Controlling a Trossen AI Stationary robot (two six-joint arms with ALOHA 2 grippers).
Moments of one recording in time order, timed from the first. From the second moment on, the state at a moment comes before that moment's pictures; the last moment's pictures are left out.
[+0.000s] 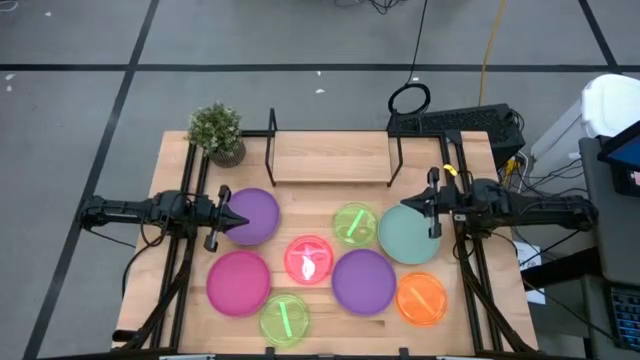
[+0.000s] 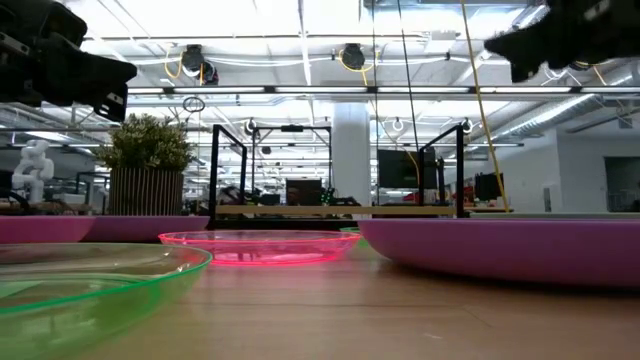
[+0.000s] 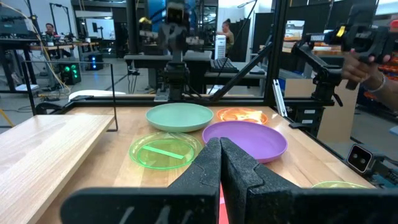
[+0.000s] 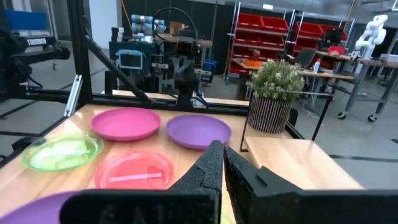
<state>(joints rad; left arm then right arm) -0.07 0.01 0.01 0.03 0.09 -0.02 -0.02 0.31 0.27 -0.01 0.02 -0.09</state>
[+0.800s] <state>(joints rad) -0.07 0.01 0.01 0.03 0.09 -0.03 -0.02 0.83 1.06 -0.54 0.02 -0.04</state>
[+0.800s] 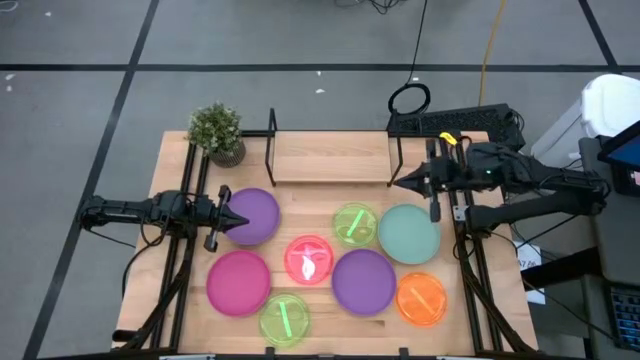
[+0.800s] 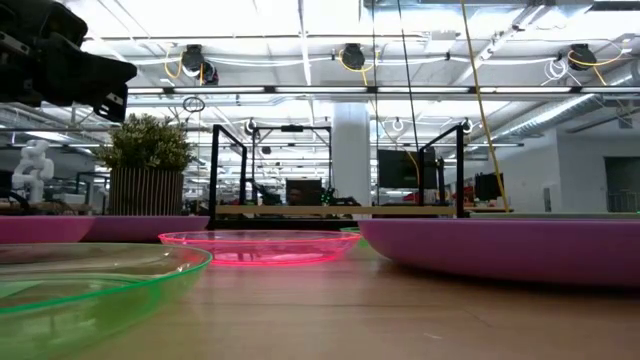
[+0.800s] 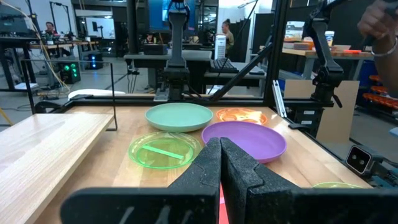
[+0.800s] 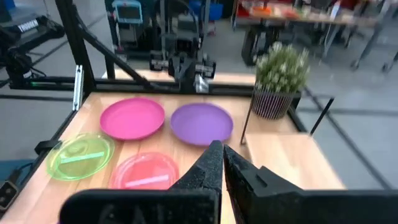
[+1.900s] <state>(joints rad) -0.07 0.05 0.32 -0.13 0.00 -0.04 0.01 0.98 1.11 -0.62 0.05 0.07</state>
